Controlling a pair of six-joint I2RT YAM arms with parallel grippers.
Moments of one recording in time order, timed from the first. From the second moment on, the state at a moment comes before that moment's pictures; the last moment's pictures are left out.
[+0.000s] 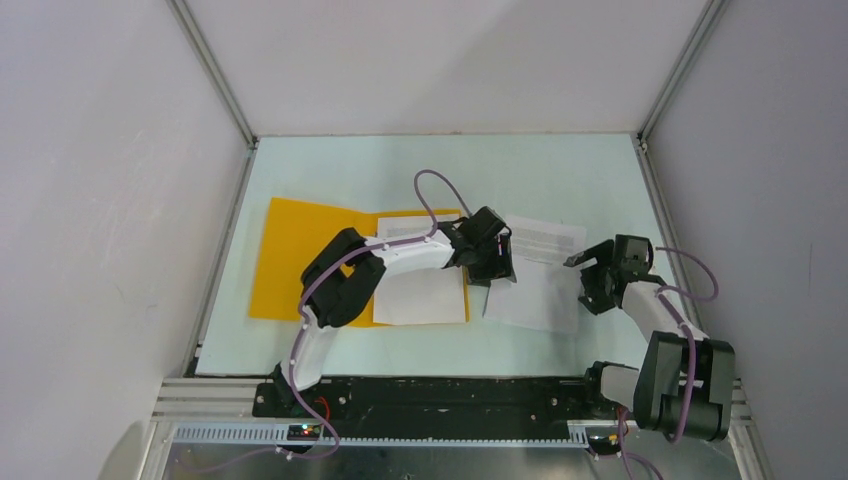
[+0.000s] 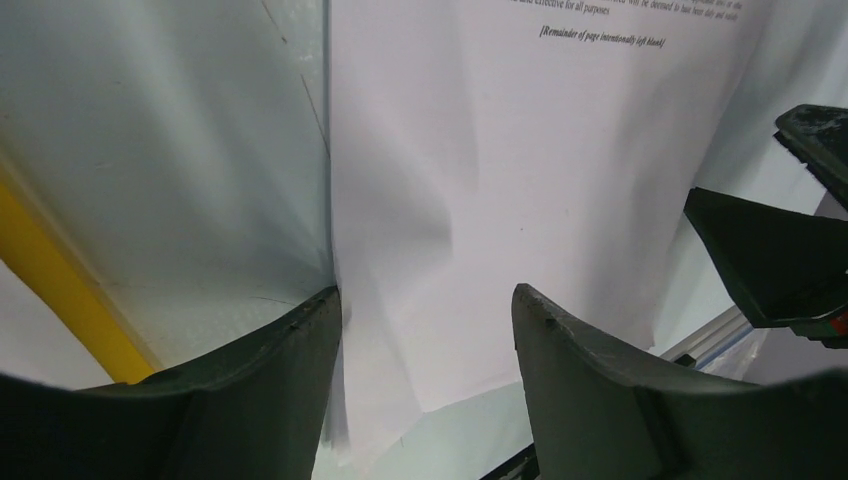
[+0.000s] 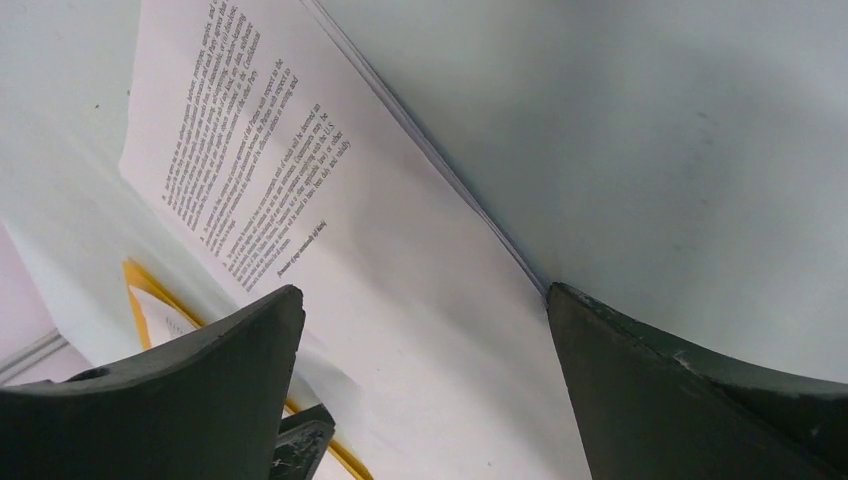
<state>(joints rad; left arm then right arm) -0.92 2.13 1.51 -0.35 0.13 -0.94 -0.17 1.19 0.50 -0.30 -0.11 1.00</state>
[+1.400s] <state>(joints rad) -0.68 2.01 1.57 -0.50 0.46 -0.85 -0.09 1.41 0.54 -0.05 -0.56 0.84</state>
